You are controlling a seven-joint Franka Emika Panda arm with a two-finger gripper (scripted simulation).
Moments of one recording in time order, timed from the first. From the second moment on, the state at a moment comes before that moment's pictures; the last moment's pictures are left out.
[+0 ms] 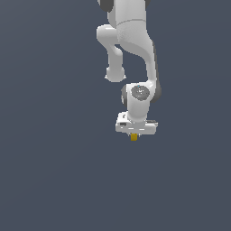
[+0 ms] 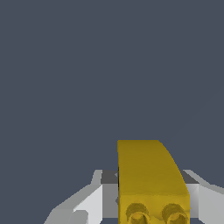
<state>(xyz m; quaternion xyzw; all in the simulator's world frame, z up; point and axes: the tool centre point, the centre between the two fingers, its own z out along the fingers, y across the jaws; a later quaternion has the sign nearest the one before) -0.013 0.102 0.040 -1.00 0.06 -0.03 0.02</state>
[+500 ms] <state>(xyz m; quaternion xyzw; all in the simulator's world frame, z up) 0.039 0.112 0.087 -0.99 -0.01 -0.11 0.07</state>
